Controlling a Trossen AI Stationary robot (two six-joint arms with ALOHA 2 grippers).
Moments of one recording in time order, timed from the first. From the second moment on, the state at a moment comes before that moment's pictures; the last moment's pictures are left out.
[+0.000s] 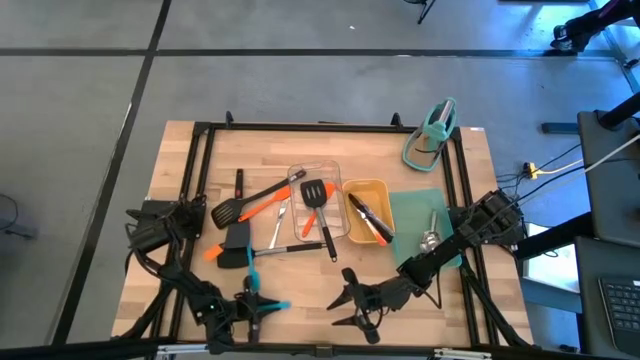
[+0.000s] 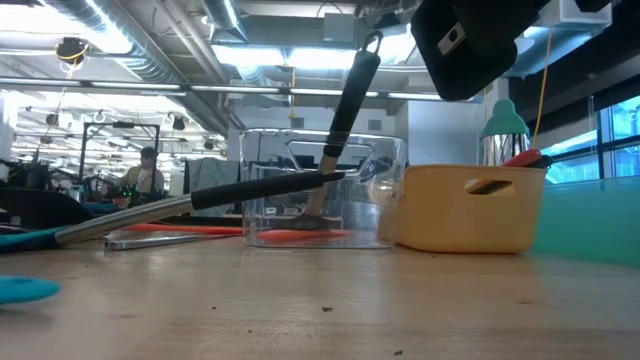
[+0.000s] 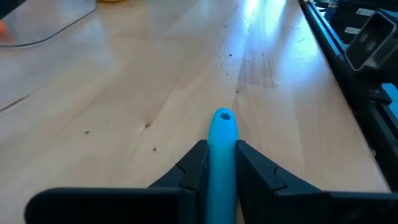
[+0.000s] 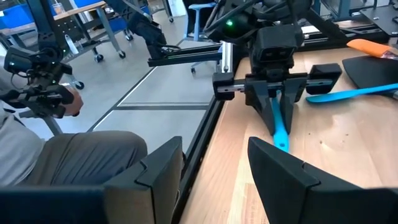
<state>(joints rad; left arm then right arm) -1.02 2.10 0.82 0.44 -1.09 -0.93 0.69 1.92 0.90 0.79 0.27 0.33</state>
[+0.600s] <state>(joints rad) -0.90 2.11 0.82 0.76 -1.05 -0.57 0.70 1.93 0.90 0.62 0.37 0.43</state>
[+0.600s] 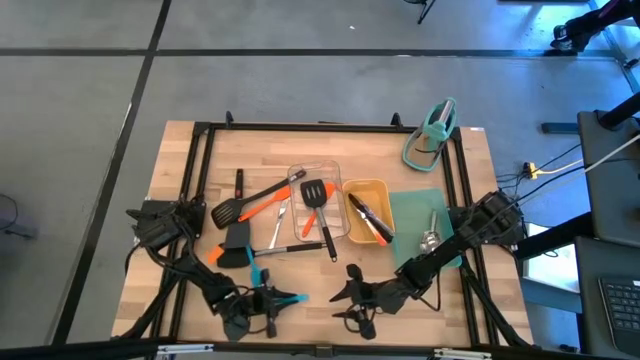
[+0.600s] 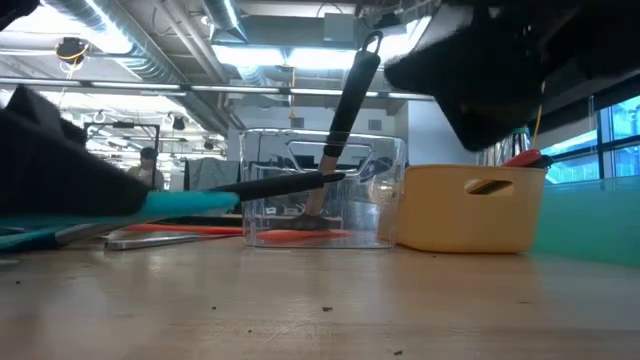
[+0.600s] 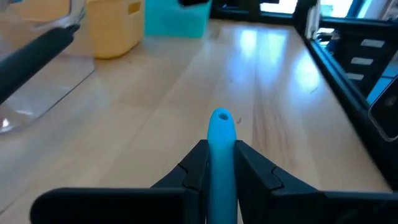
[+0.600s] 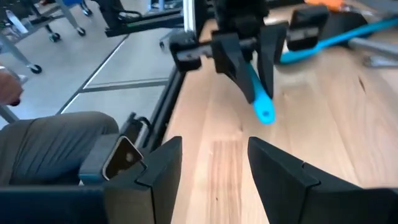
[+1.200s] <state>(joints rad) -0.85 2.10 0.88 0.78 -1.00 -0.40 0.69 2.05 0.93 0.66 0.37 0.57</state>
